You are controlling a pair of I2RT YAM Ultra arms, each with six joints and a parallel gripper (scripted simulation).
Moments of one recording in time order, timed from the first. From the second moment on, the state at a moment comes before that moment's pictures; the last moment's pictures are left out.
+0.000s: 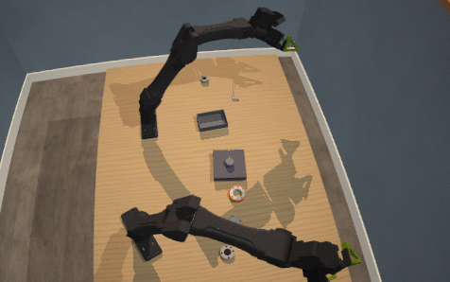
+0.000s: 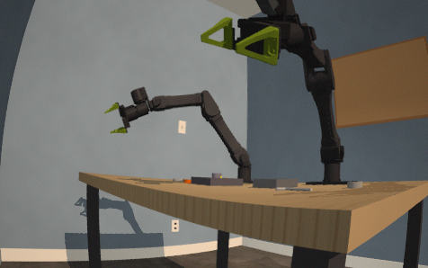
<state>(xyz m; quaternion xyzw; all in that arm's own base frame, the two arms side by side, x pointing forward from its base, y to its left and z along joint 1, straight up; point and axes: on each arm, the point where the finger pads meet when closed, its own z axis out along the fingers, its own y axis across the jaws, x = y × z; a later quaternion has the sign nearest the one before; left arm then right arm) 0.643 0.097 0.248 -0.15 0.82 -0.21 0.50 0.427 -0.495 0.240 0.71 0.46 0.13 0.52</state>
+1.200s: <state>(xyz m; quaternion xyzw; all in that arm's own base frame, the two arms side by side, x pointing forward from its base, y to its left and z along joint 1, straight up) 0.643 0.097 0.248 -0.15 0.82 -0.21 0.50 0.427 -0.494 0.239 0.71 0.46 0.13 0.52</state>
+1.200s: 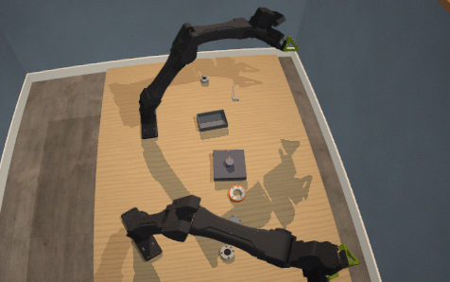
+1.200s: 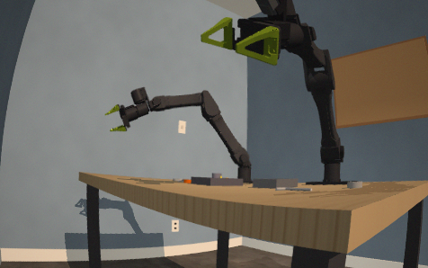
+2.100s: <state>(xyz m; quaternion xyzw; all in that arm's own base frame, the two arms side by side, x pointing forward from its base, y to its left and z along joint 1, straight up) 0.539 0.035 0.358 -0.06 0.79 -0.11 0.60 0.464 -0.282 0.142 0.40 0.84 0.02 0.36</state>
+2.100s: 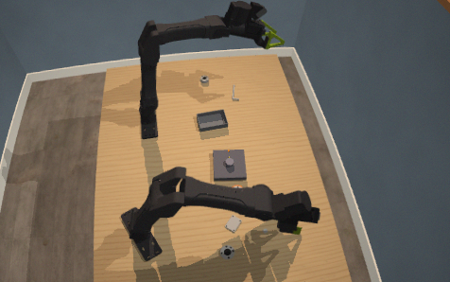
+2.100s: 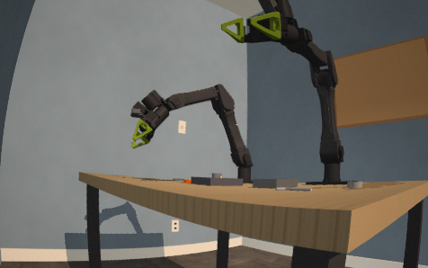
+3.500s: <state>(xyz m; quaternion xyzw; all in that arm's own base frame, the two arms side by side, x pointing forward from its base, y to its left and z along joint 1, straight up) 0.379 0.000 0.411 0.00 0.70 0.00 0.71 0.367 -0.062 0.066 -0.18 0.97 0.03 0.15</state>
